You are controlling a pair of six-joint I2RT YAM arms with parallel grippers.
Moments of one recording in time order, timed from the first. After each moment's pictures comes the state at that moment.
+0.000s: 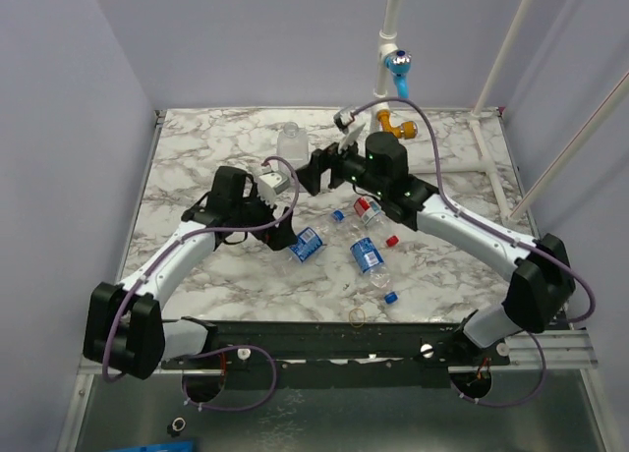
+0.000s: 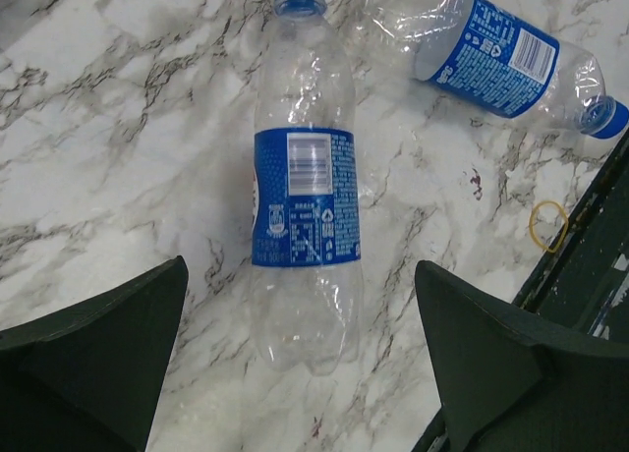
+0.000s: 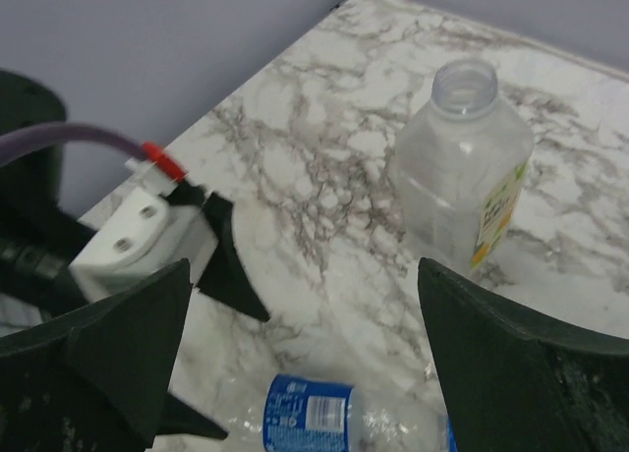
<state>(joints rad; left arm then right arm) -0.30 1.21 0.82 -0.38 0.63 0.17 0.73 1.57 1.30 0.15 -0.14 0.21</state>
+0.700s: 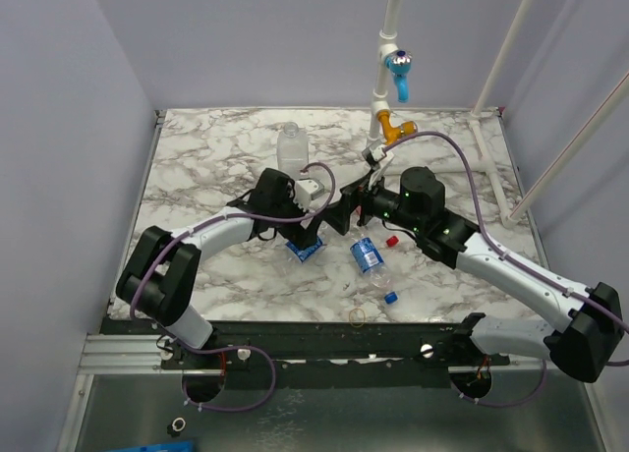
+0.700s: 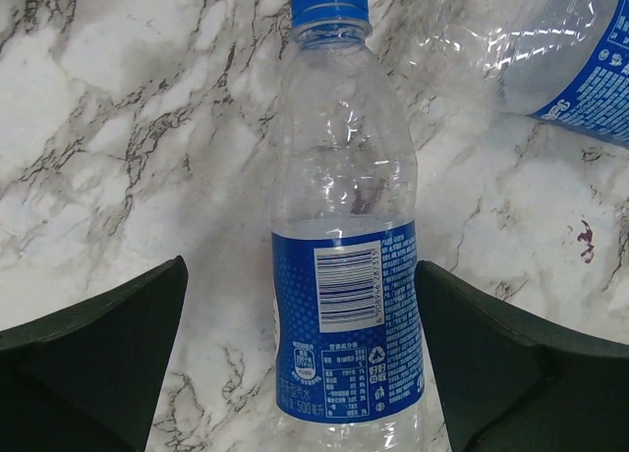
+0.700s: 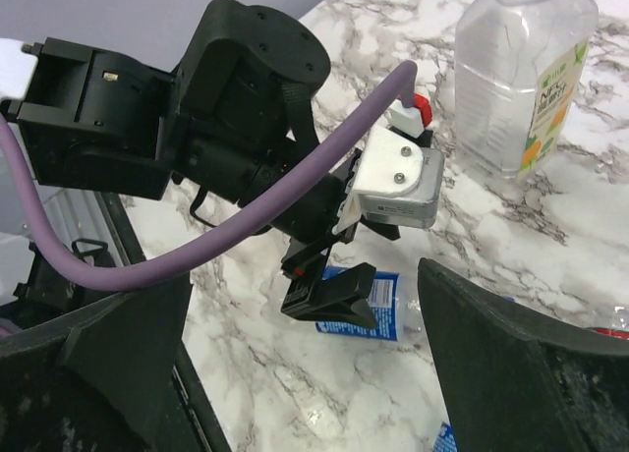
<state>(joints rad) -0.51 1.56 0.89 -0.16 0.40 0.18 0.76 1.18 0.93 0.10 -0.24 0.26</state>
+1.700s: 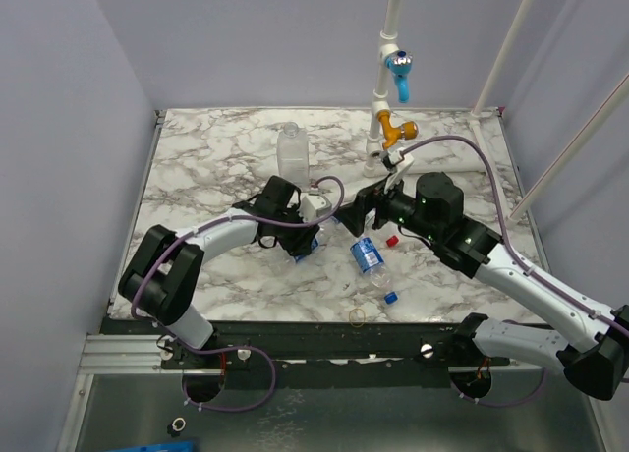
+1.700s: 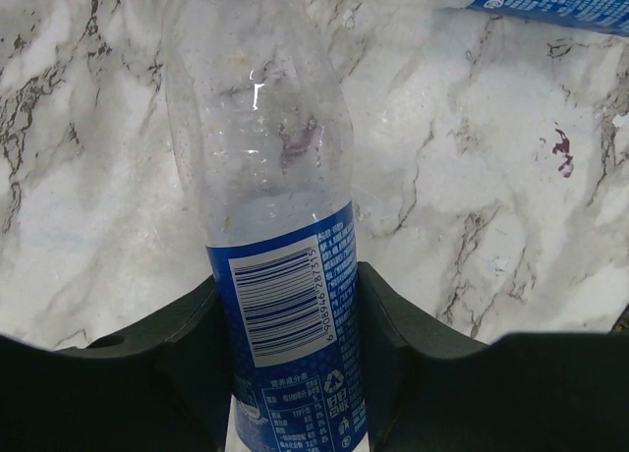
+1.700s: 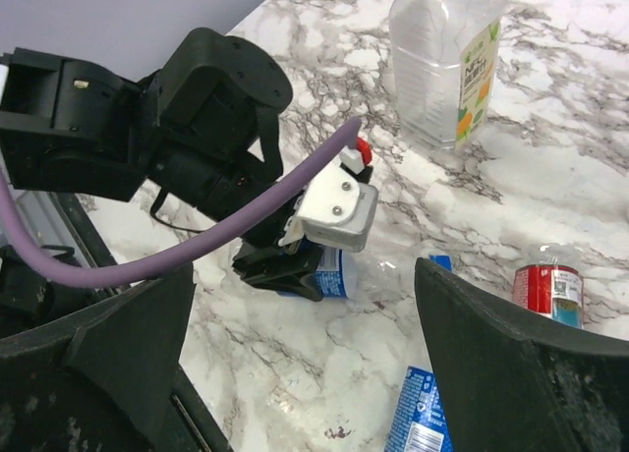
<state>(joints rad) -0.55 1.60 0.89 -0.27 0.46 0.33 0.77 1.04 0.93 -0.09 -0.10 0.24</state>
